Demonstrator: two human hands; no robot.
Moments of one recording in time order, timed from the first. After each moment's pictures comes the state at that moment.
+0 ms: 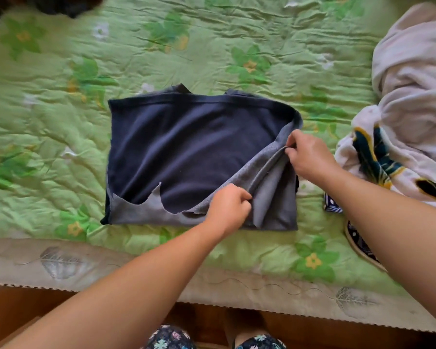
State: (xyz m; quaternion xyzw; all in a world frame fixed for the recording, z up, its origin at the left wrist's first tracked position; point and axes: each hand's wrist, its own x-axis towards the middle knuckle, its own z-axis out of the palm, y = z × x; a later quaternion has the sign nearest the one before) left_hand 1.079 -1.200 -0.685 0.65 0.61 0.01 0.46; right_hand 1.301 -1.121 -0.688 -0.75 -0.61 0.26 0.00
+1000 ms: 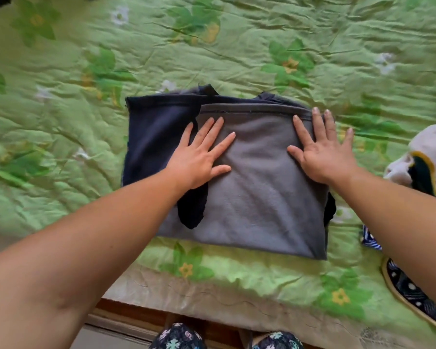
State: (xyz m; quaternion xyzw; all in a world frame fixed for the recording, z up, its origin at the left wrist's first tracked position) left_hand 0.960 -1.054 -0.752 0.86 0.47 -0.18 0.12; right_hand 1.282 -1.053 -0.745 -0.67 -0.69 0.19 -0.21
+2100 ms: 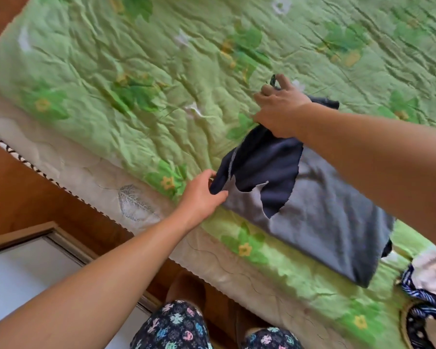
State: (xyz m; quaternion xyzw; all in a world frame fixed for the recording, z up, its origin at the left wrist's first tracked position) left_hand 0.809 -1.223 -0.700 0.36 0.76 0.20 0.50; right_hand 0.932 -0.980 -0.657 -0.16 -0.91 -0.13 -0.35
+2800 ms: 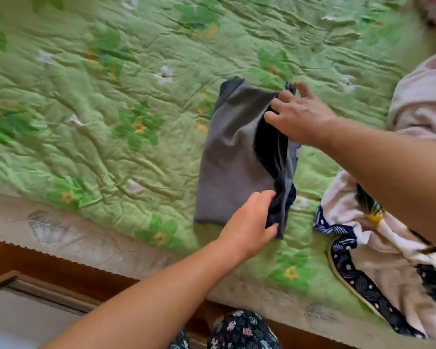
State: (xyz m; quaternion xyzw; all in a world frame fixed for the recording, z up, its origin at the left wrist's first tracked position) left_hand 1.120 -1.222 -0.644 0.63 0.56 0.13 0.53; right_hand 1.265 -1.001 -0.638 -0.32 -0.92 -0.04 -0.22
